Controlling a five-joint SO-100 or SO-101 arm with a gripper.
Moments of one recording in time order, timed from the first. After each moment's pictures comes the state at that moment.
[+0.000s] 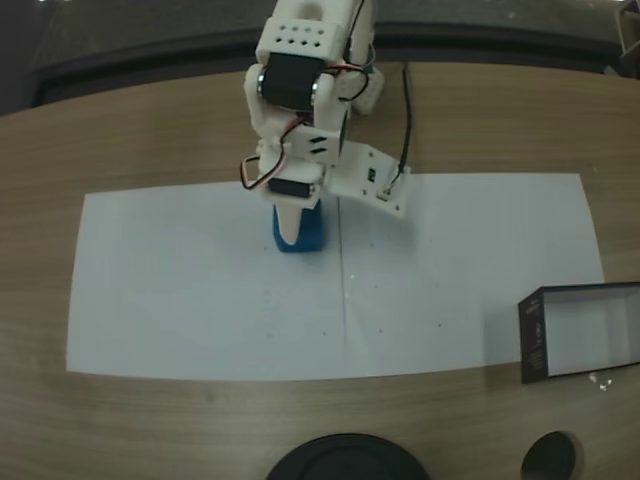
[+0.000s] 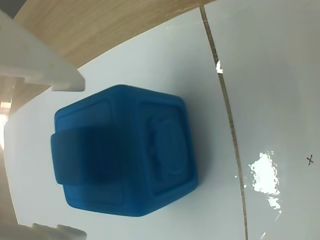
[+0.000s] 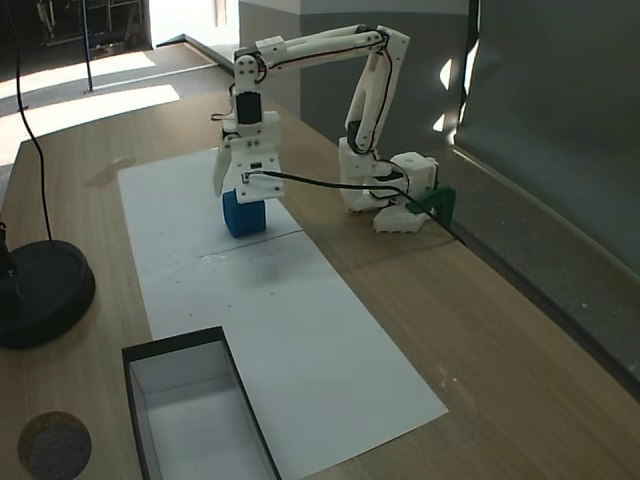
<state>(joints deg) 16.6 107.6 115.1 78.2 -1.6</state>
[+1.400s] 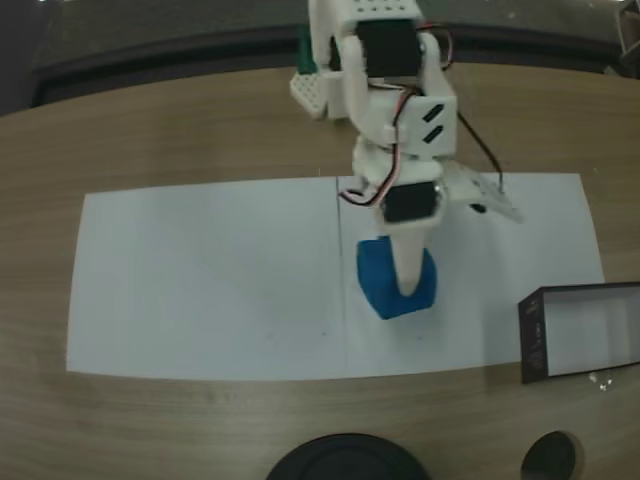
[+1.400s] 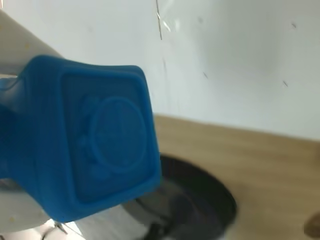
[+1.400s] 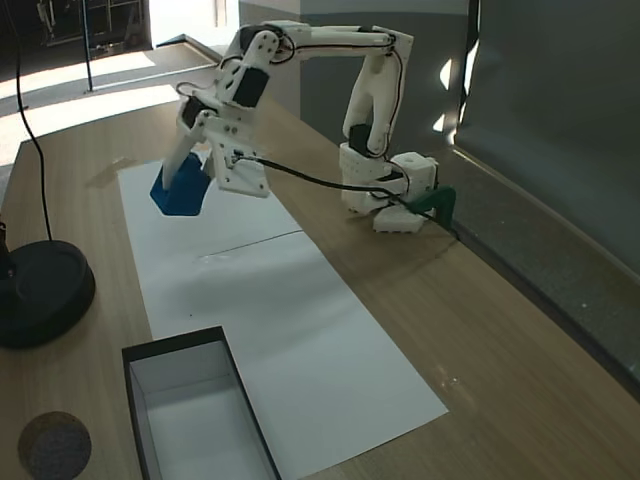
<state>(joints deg) -7.3 107.5 95.5 63.0 -2.0</state>
